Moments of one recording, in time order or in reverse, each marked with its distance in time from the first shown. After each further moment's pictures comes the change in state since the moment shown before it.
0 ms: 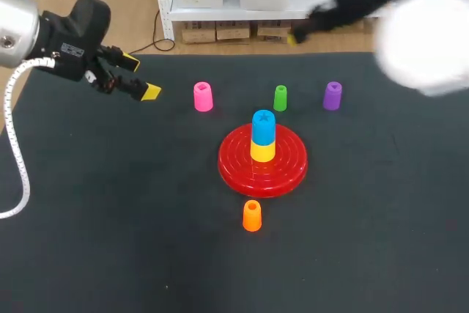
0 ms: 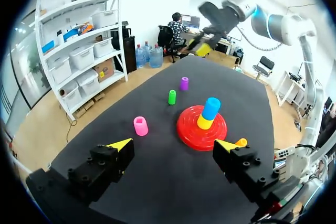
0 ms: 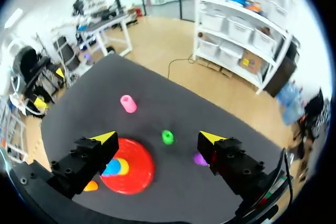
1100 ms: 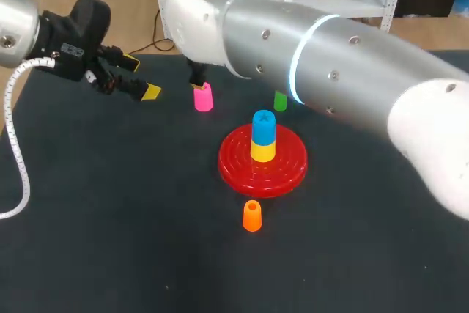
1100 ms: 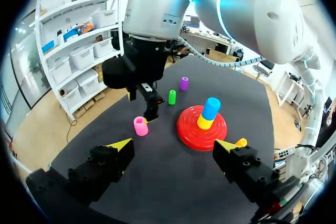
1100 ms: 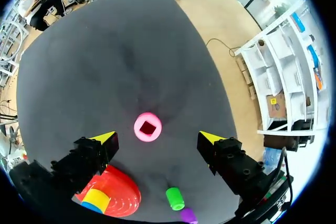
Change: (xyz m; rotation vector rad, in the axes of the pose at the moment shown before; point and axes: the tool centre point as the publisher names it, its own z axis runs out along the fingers) left arm 0.000 0.000 0.000 0.000 0.000 0.000; right arm -0.039 0.074 0.187 -0.036 0.427 -0.545
